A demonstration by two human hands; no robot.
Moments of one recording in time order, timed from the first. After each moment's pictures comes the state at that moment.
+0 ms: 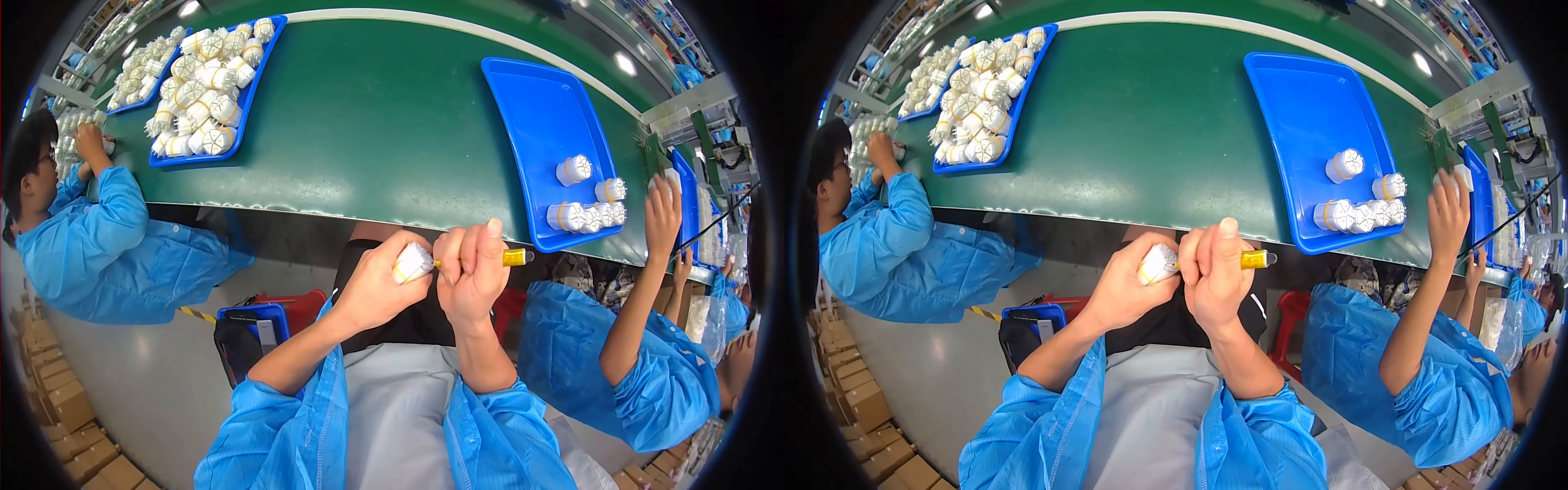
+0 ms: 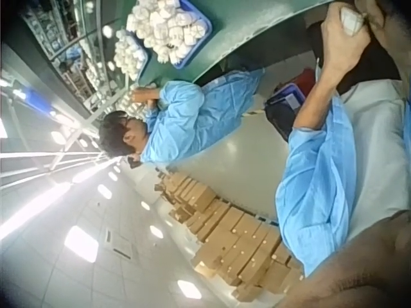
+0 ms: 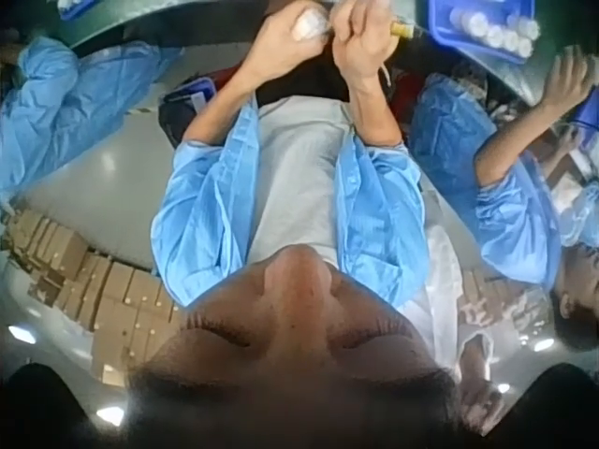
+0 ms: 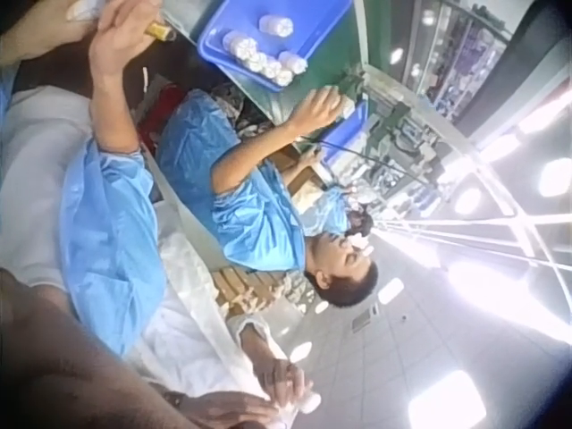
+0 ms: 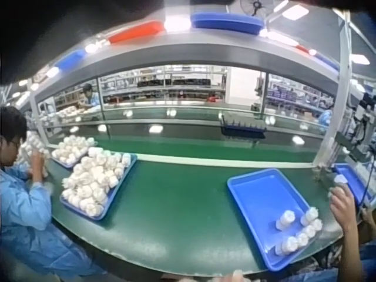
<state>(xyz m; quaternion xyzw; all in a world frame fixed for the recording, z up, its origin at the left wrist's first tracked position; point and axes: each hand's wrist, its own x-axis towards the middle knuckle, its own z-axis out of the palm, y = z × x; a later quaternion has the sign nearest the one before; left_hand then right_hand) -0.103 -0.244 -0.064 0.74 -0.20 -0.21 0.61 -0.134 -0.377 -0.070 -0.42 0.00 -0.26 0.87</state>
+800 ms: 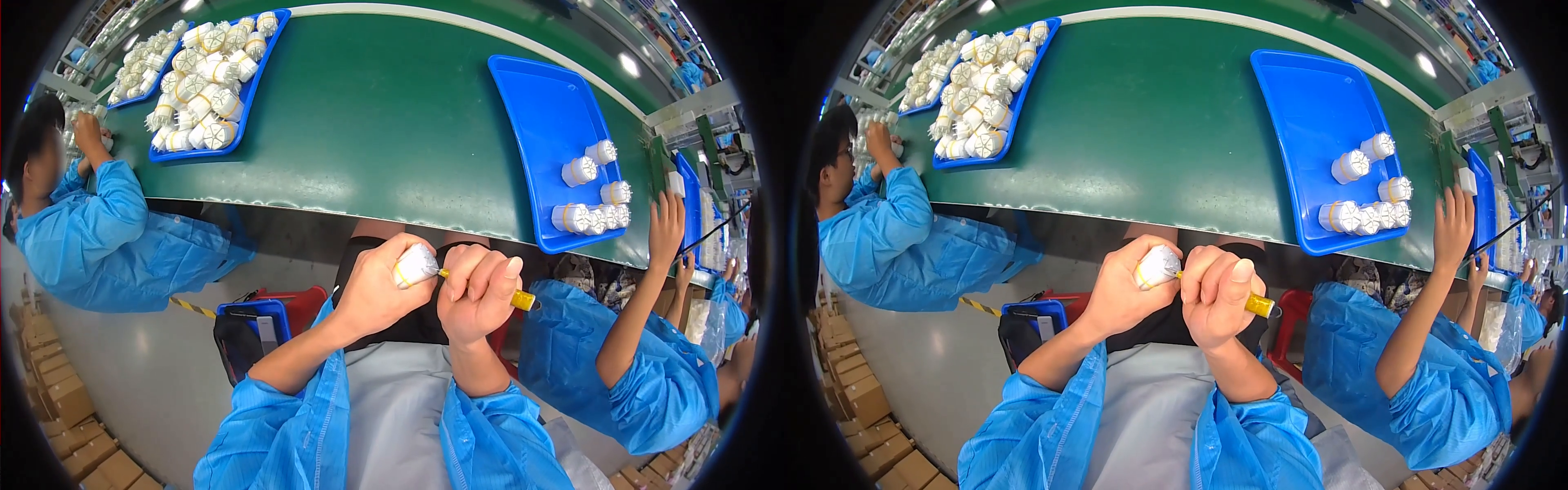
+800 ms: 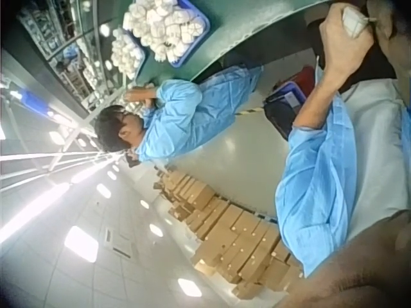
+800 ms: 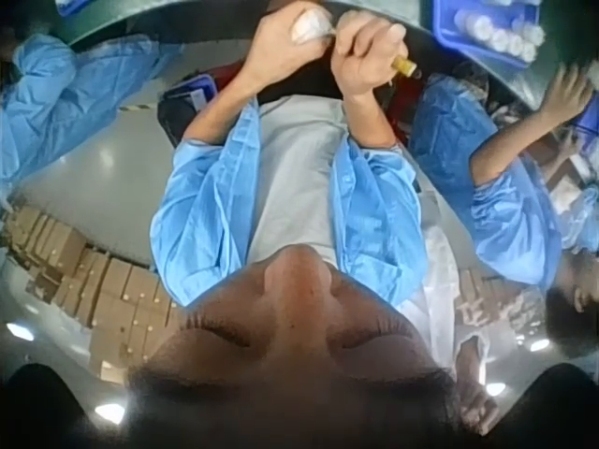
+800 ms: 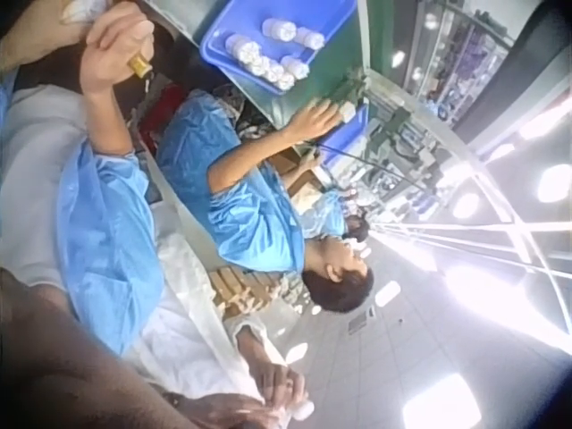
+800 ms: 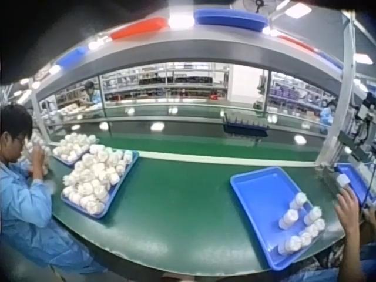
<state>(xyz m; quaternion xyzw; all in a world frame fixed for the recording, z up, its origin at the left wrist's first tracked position) -0.106 -0.240 -0.053 0.75 -0.18 -0.21 0.60 -0.146 -0.363 -0.061 -0.46 -0.05 -0.36 0.81</state>
